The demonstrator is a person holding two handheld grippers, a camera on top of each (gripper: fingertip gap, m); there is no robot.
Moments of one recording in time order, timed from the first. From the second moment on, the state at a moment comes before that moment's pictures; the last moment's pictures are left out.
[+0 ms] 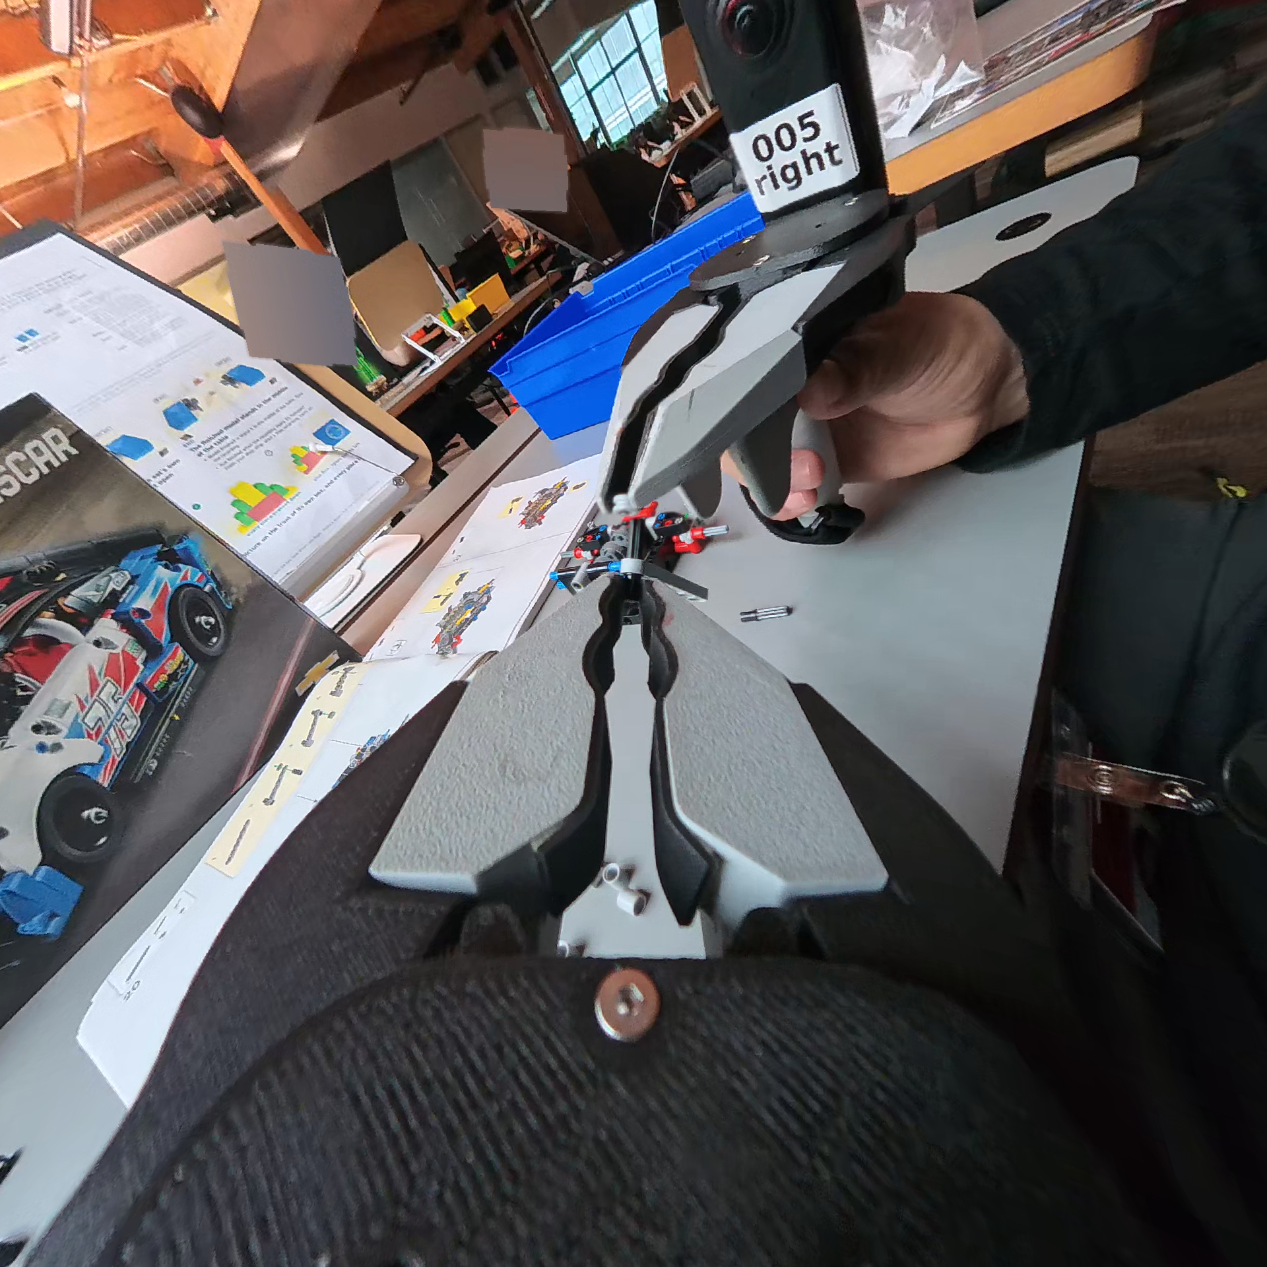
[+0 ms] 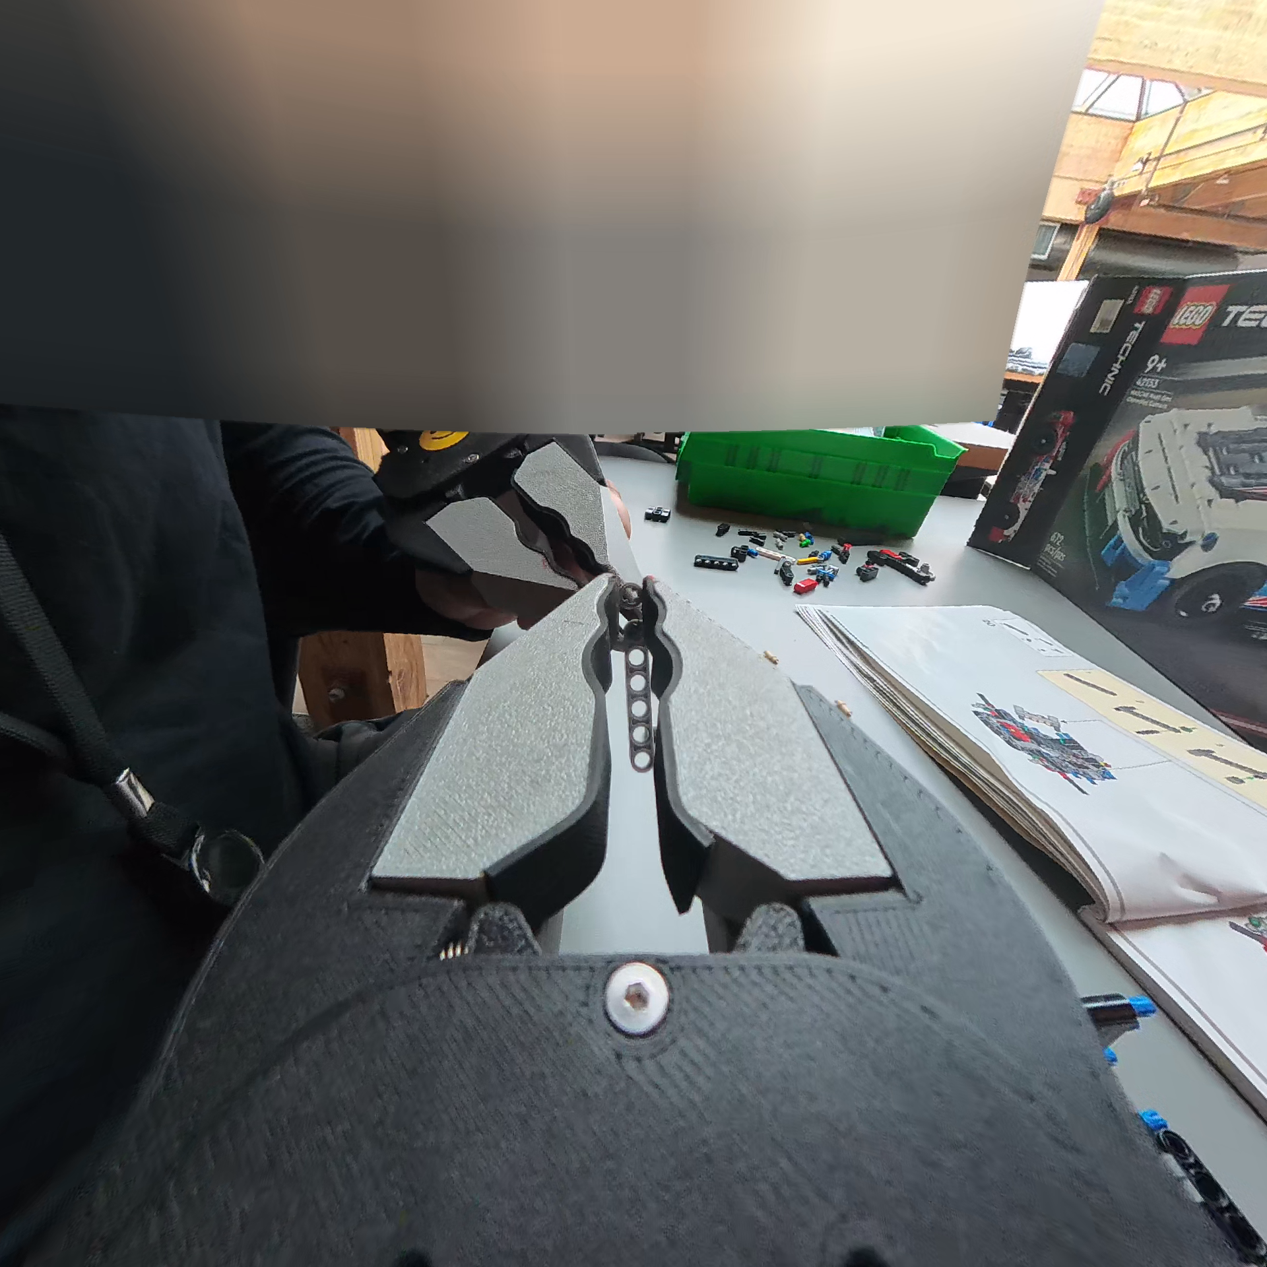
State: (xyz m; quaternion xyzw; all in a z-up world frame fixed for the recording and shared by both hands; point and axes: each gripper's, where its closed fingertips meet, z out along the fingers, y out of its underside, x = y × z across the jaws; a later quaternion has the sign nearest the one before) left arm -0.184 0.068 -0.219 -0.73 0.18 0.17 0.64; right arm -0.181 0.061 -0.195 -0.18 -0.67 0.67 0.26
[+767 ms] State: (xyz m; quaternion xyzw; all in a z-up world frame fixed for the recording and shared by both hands) left arm -0.188 0.066 -0.212 -0.73 0.17 0.17 0.64; right arm -0.186 0.066 -0.196 -0.20 -0.66 0.67 0.26
